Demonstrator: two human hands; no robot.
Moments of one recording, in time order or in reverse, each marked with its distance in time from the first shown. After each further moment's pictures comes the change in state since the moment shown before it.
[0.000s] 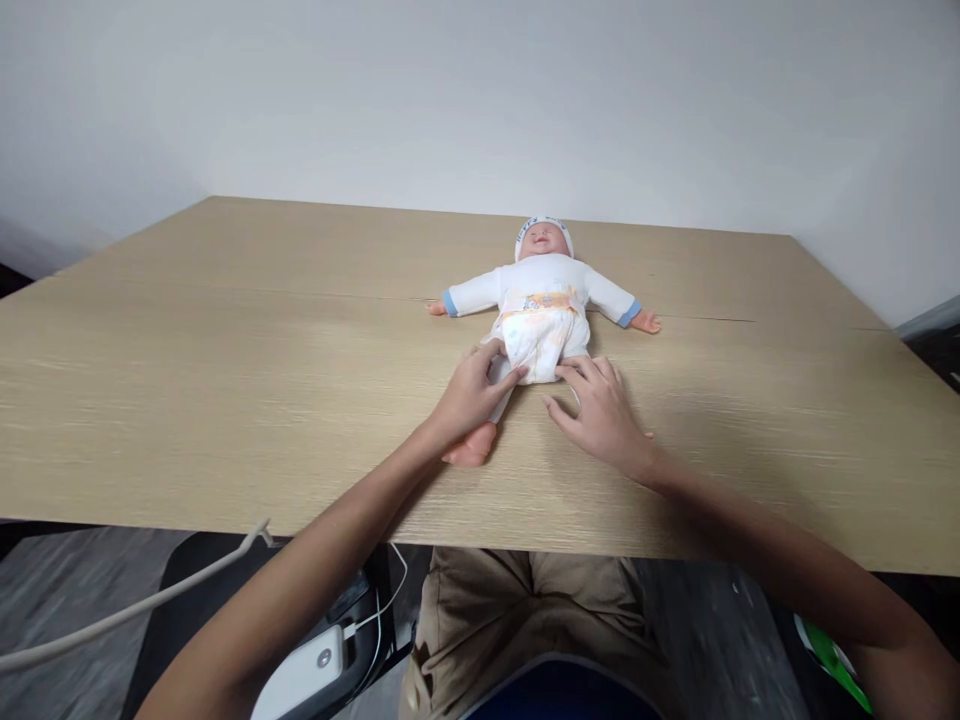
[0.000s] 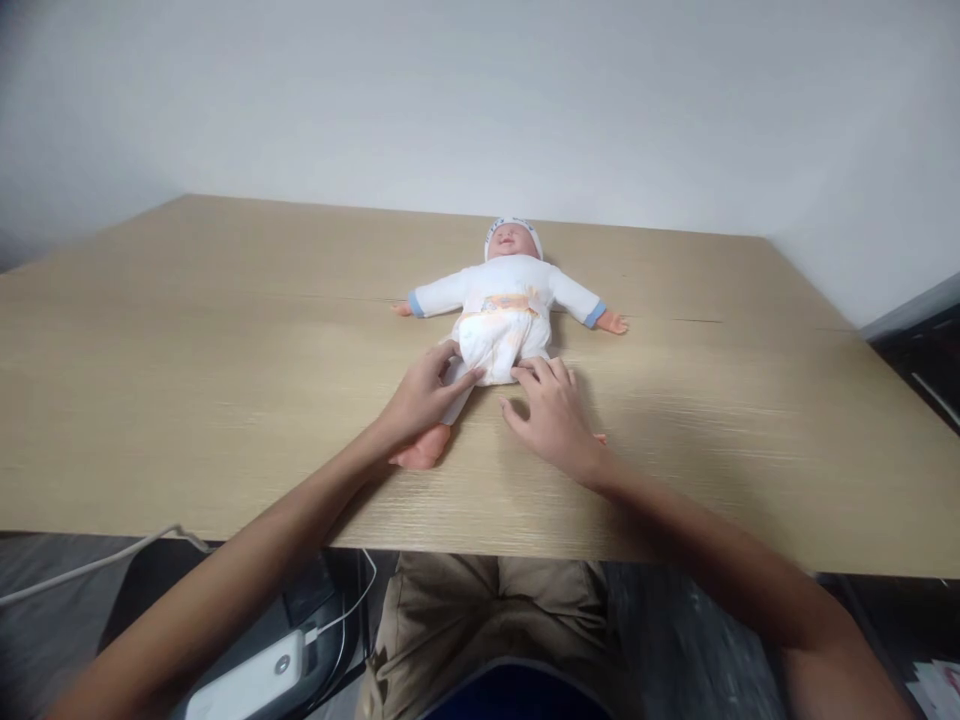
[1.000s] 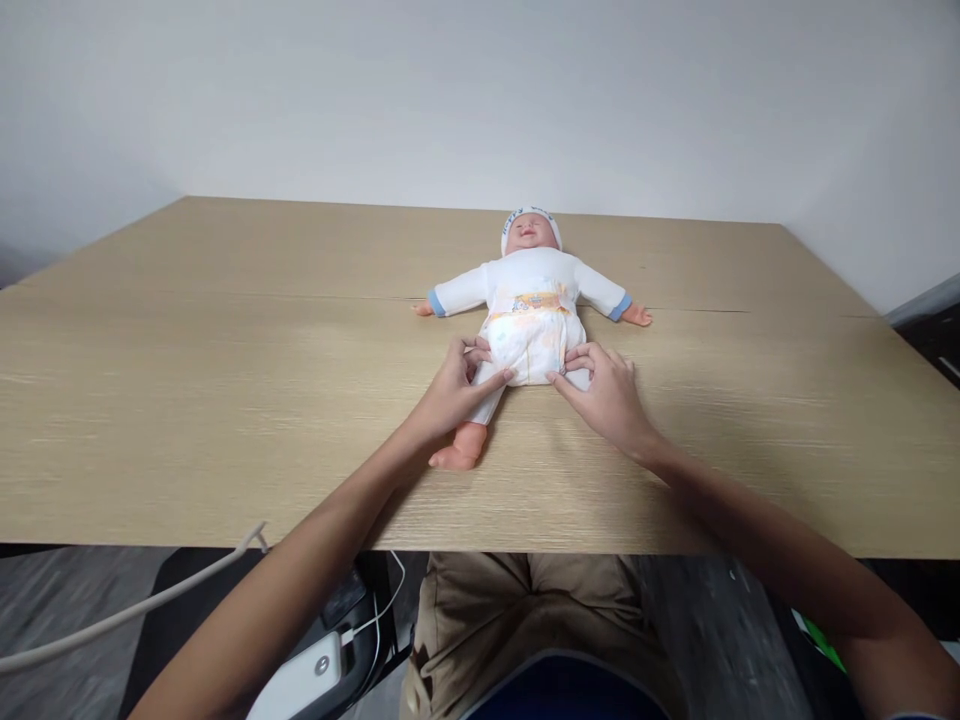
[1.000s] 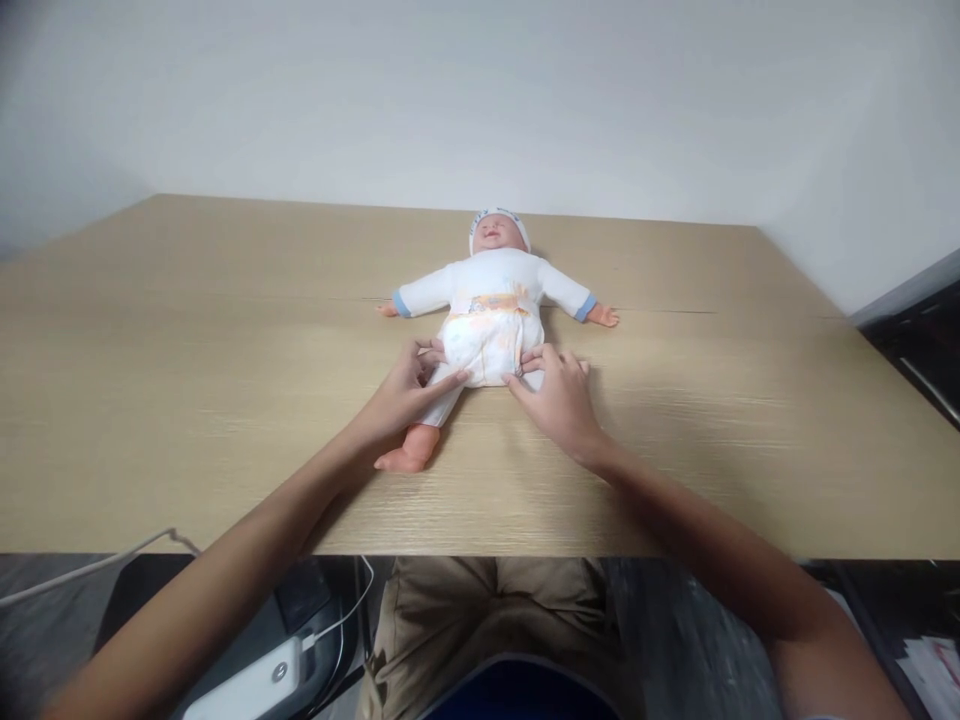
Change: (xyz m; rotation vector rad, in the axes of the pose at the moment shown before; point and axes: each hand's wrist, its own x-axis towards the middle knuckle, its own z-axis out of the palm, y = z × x) left_hand -0.007 -0.005 -0.007 -0.282 -0.019 -0.180; right_hand 0.012 0.016 0.000 0.225 0.148 0.305
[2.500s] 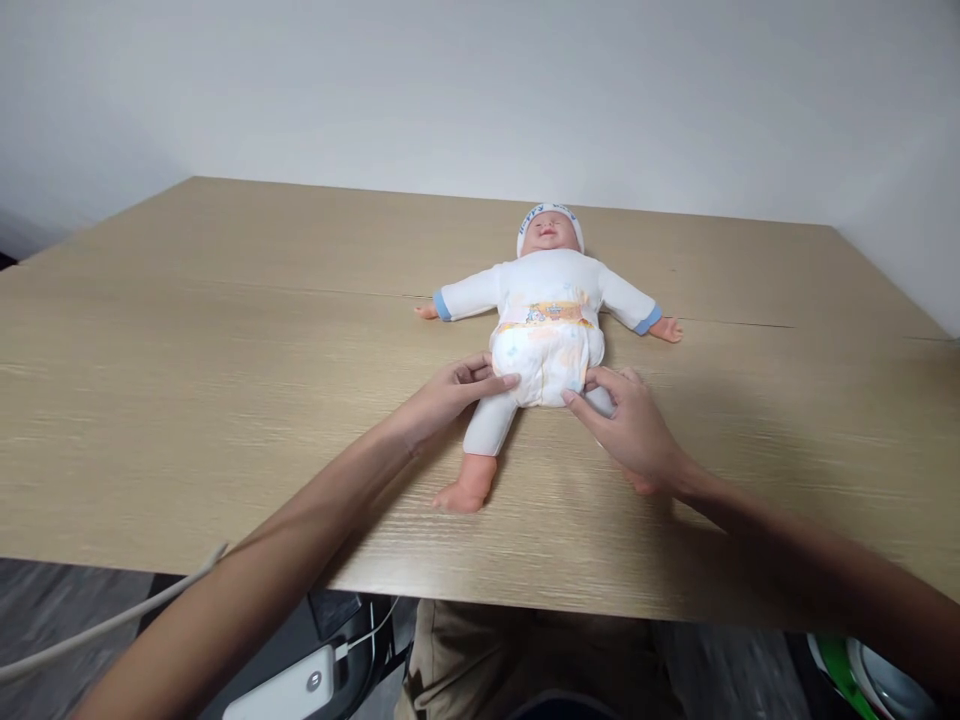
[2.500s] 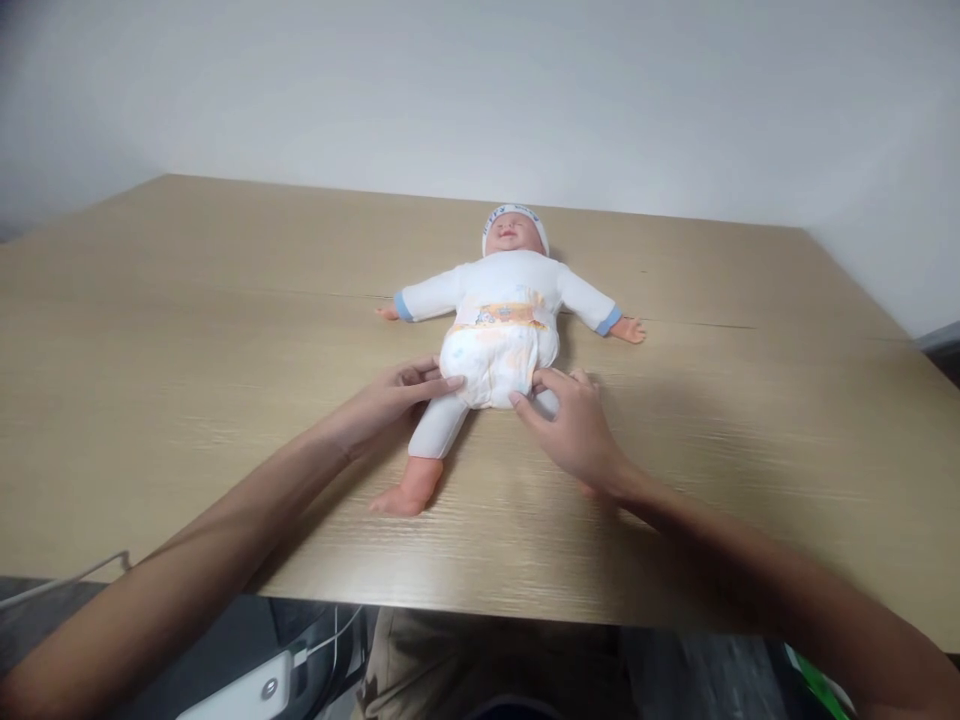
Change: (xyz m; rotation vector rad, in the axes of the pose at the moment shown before) left_hand 0.016 0.013 -0.021 -0.555 -0.278 -0.329; right_hand 0.008 -0.011 -0.009 0.110 -0.223 0.045
